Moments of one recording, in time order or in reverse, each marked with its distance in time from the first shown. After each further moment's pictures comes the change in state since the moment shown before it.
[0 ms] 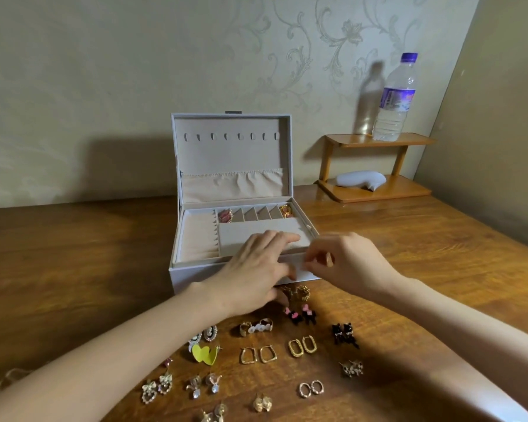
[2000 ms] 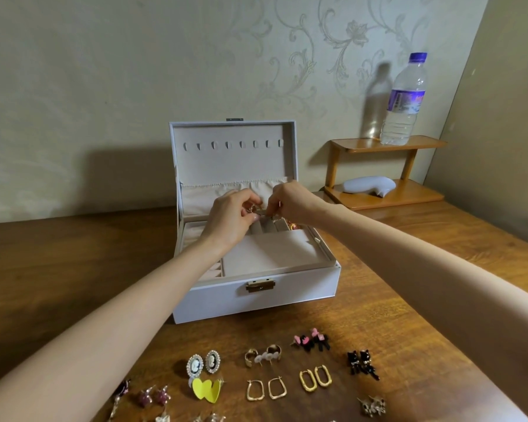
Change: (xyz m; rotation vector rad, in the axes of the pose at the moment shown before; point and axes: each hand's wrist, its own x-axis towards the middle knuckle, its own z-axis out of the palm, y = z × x) left_hand 0.060 -0.090 -0.001 -0.486 0.414 -0.581; right_hand 0.168 0.022 0.036 -0.019 -0.146 -0.049
